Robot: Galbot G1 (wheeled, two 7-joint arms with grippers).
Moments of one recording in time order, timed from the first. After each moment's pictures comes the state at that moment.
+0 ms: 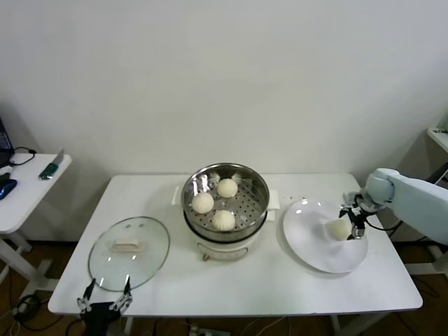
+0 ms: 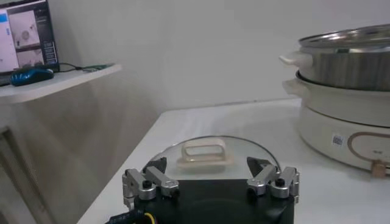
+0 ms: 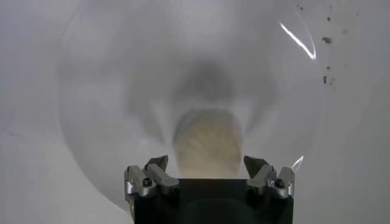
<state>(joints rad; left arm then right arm) 1.82 -1.50 -0.73 -2.04 -0.06 0.03 -0.03 0.24 0.75 -1.32 0.89 0.19 -0.04 -0.92</state>
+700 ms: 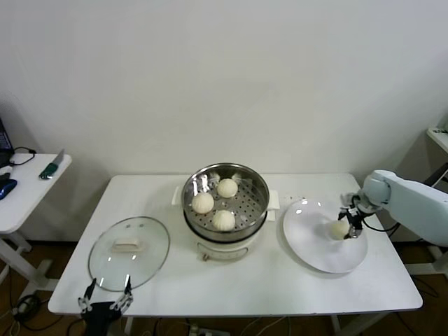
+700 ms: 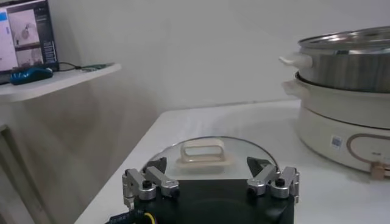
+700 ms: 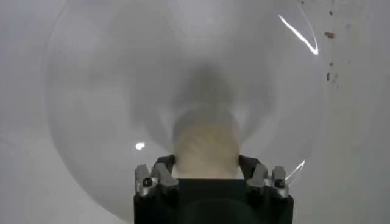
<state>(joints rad) 1.82 -1.50 -0.72 -2.03 -0.07 0.03 -0.03 0.22 0.77 -1.29 0.85 0.18 -0.04 -0.93</state>
